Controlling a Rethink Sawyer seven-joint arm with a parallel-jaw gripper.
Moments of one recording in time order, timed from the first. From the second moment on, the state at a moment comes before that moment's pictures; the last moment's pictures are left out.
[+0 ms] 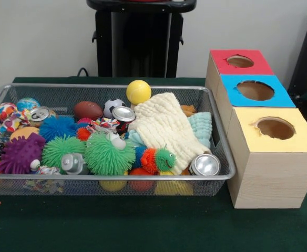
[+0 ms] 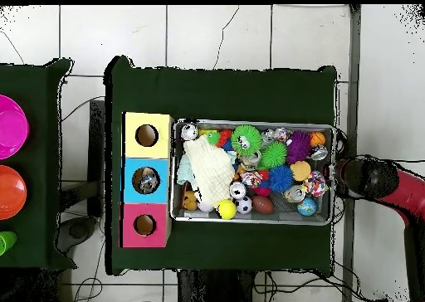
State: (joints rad) arm -0.99 -0.39 0.38 1.31 -0.58 0.74 1.31
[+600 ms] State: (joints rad) arm -0.99 -0.39 0.38 1.31 -0.58 0.73 1.31
